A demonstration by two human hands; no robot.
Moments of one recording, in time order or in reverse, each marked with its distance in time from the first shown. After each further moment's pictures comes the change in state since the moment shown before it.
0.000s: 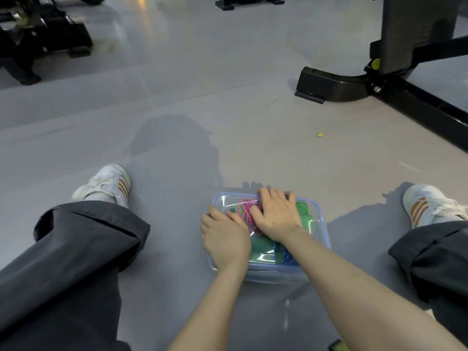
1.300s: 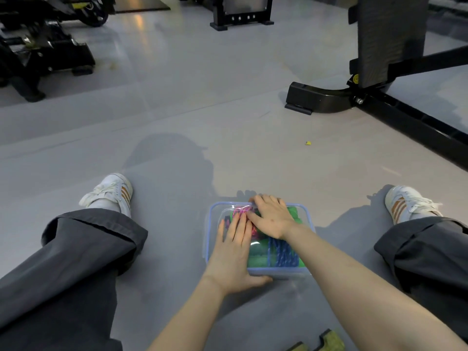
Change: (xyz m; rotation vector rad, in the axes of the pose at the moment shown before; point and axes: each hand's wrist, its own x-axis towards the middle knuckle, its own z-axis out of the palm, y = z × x) left_hand -0.028 -0.039 -0.023 0.405 -0.372 0.924; right_hand -0.009 0.007 -0.022 0.149 -0.225 -0.068
